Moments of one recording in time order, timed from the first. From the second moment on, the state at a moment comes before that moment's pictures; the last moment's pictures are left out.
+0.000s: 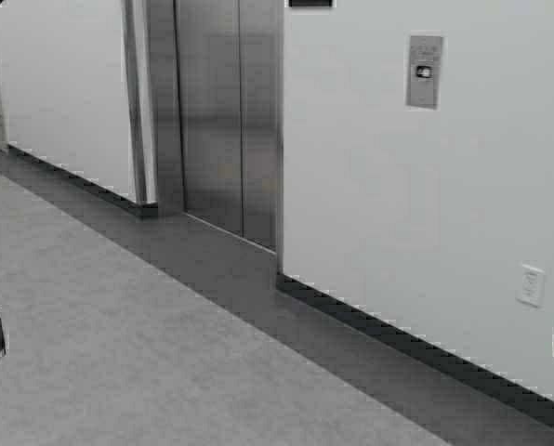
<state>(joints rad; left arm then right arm) -0.01 -0.72 1.27 0.04 -0.56 -0.13 -0.04 -0.99 1.26 -0.03 -0.37 0.09</state>
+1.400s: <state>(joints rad) -0.01 -0.83 1.30 0.04 -0.57 -0.14 -0.02 -0.94 1.20 -0.12 -0.27 0.08</state>
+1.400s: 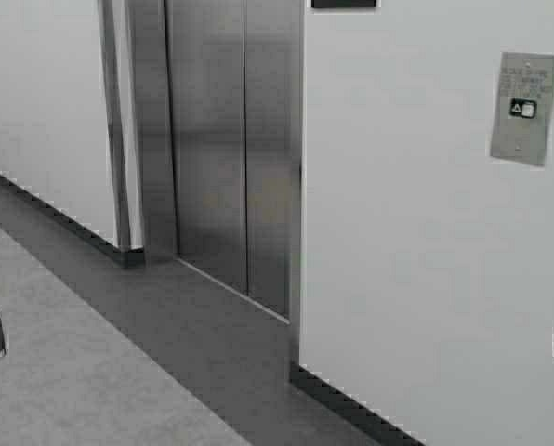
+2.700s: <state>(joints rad) -0.01 -0.97 1.30 0.04 -0.40 -0.22 0.15 -0.76 0.94 -0.75 0.59 0.06</state>
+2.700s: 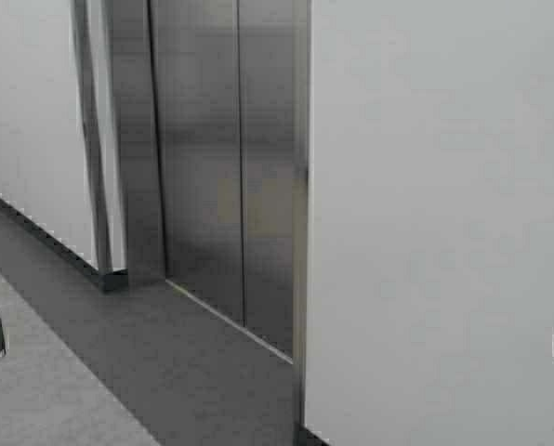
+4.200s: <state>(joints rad) -0.01 -1.06 1.28 0.02 -0.33 -0.26 -0.02 0.35 0.54 -2.04 0.81 1.02</state>
